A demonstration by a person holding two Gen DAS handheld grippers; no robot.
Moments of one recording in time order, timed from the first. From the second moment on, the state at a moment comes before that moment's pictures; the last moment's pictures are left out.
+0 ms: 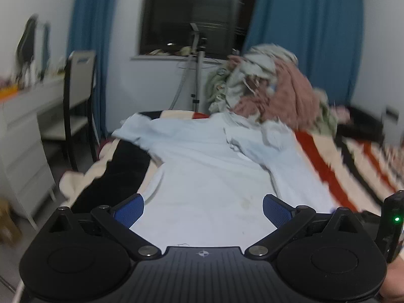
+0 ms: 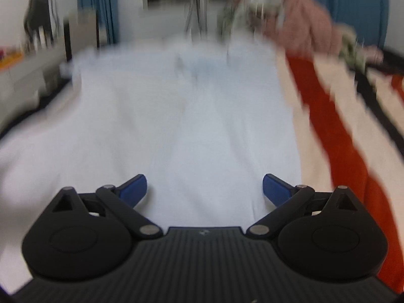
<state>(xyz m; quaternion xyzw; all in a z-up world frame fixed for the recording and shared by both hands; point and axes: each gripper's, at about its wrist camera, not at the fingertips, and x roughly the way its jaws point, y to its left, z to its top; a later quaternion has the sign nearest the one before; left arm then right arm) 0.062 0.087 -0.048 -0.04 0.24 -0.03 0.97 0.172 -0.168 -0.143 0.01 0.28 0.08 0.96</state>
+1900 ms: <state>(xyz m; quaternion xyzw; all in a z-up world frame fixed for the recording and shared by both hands) 0.120 0.095 -0.130 -0.07 0.21 0.10 0.97 0.348 -0.222 -0.117 0.11 0.18 -0.01 0.98</state>
